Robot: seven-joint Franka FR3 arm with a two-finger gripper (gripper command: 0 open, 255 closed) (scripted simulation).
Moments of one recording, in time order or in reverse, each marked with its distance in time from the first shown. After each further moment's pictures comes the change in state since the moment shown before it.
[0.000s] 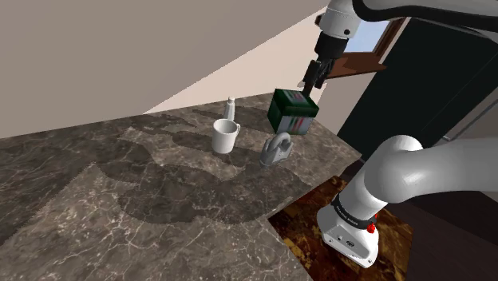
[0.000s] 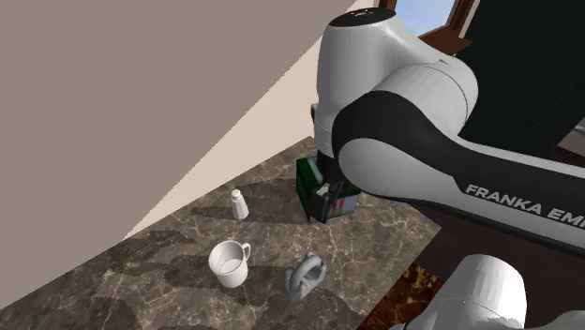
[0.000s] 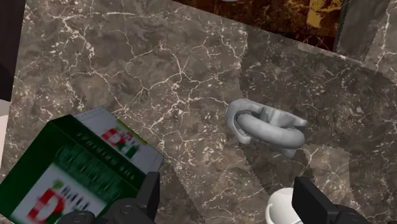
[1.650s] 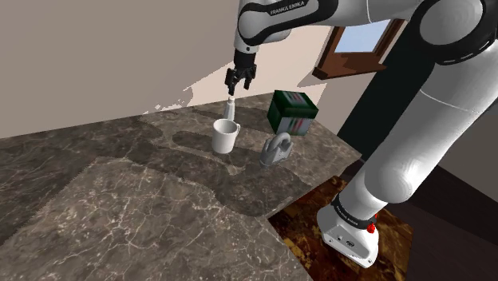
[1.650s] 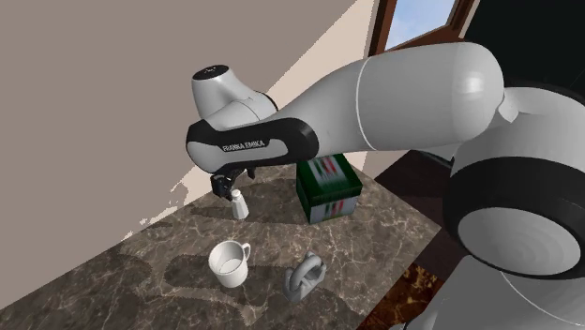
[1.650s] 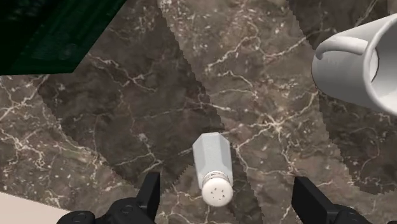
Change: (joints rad) arm 0.016 0.892 0.033 0.475 0.005 0.424 0.056
